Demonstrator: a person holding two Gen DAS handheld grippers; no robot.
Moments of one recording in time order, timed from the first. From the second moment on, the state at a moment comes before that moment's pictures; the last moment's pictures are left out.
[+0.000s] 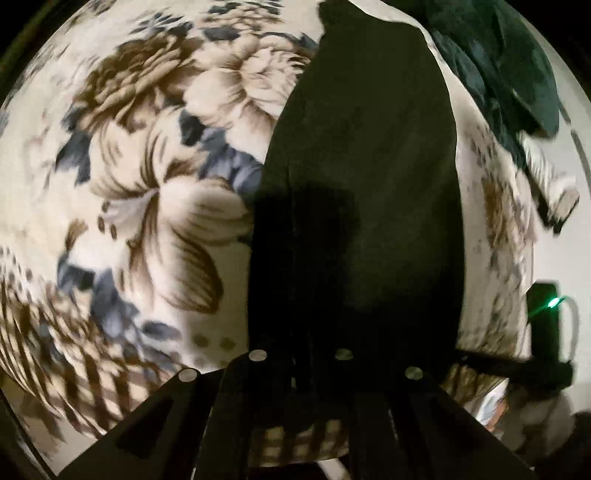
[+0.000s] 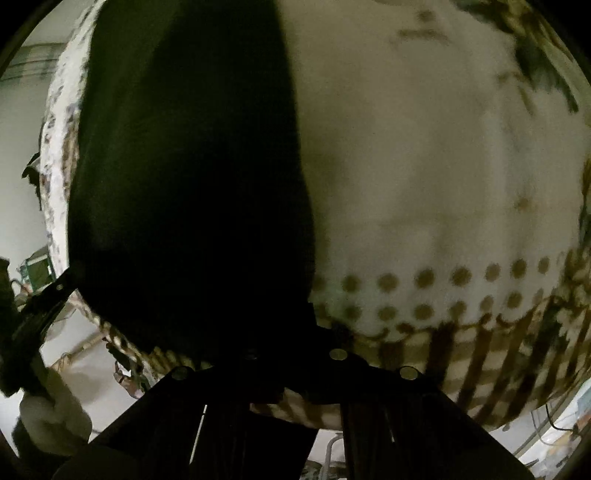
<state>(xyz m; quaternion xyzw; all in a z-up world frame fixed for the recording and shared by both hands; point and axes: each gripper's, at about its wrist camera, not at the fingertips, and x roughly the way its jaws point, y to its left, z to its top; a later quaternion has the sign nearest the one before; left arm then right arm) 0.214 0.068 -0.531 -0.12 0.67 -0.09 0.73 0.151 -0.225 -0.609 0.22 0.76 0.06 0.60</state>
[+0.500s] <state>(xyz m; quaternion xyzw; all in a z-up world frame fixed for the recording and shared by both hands) 0.186 0.045 -0.585 -0.20 0.73 -0.13 0.65 0.145 -0.248 -0.640 0.29 0.79 0.07 0.53</state>
